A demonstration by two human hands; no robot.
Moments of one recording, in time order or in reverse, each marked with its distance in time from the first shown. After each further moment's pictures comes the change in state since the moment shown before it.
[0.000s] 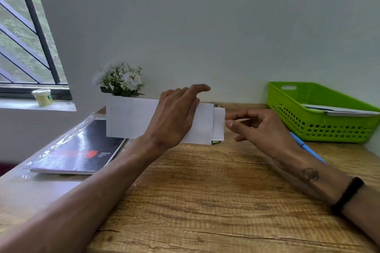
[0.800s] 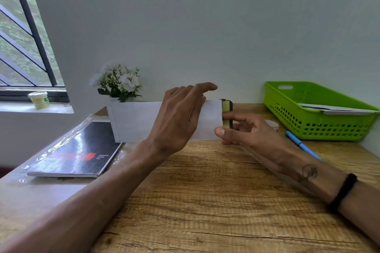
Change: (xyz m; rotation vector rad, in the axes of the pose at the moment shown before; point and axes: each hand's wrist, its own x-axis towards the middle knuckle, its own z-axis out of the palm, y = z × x) left_hand 0.000 0.023 -0.003 -0.047 0.095 0.040; right_hand -0.009 -0.010 0.006 0.235 -0.270 0.075
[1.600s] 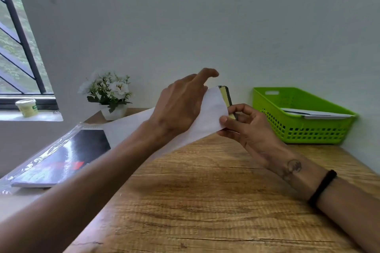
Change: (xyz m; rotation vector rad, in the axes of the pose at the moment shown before) left_hand 0.055 0.022 -0.003 0.084 -0.155 -0.037; right_hand 0.013 0.005 -0.020 0.336 0.299 -0.066
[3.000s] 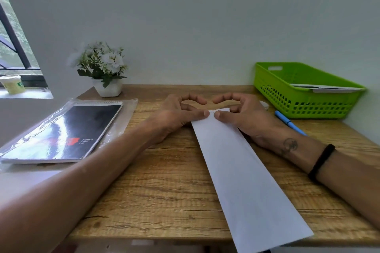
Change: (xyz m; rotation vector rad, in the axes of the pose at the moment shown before) left_hand -0.063 -0.030 0.037 -0.975 -0.411 -0.768; right_hand -0.010 0.010 0.011 -0.525 -0.070 0.169
